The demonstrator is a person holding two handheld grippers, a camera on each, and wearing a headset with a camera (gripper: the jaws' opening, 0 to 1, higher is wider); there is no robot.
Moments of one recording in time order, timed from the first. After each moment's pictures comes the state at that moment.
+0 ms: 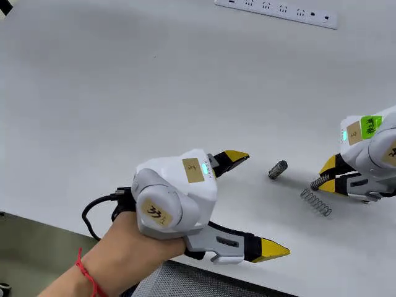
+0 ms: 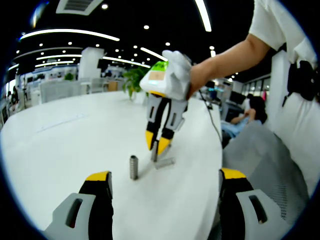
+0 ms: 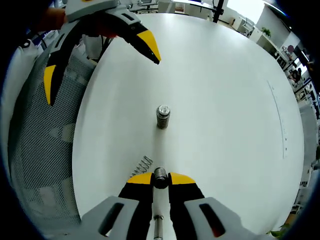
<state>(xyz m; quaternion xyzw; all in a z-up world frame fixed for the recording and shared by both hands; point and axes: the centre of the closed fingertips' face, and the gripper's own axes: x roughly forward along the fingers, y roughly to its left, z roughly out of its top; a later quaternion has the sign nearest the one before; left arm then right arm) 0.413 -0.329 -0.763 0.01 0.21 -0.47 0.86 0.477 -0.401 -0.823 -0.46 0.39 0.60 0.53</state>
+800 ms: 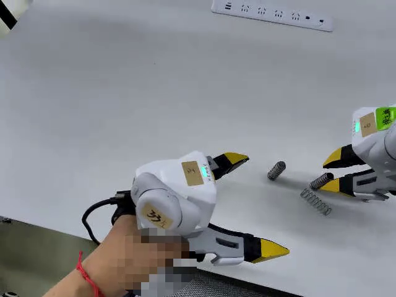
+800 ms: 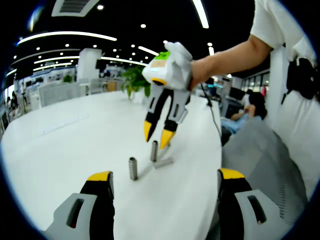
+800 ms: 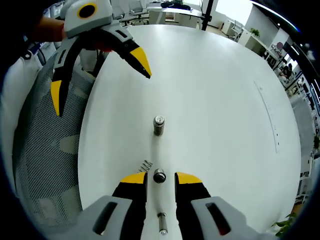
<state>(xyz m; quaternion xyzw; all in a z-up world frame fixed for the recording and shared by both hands) 0.408 -0.331 -0.756 0.03 0.21 -0.47 0.86 0.481 -0.403 -0.800 -0.42 0.37 0.59 0.58</state>
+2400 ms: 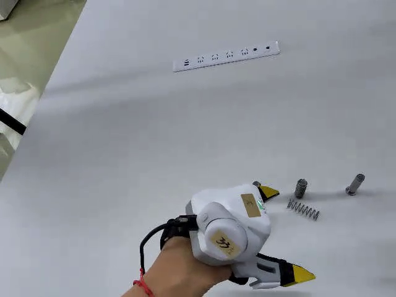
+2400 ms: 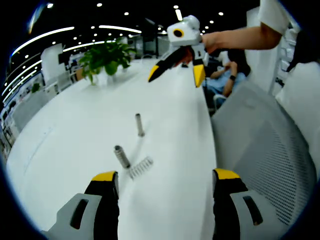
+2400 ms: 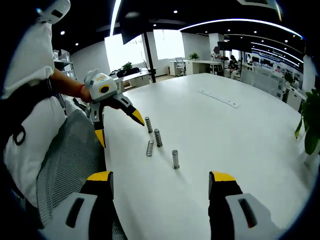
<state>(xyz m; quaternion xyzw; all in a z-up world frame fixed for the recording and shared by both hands) 0.404 -0.417 -0.792 0.19 0.29 -0.55 0.76 0.442 -0.563 -0.747 -0.11 0.29 0.55 0.77</state>
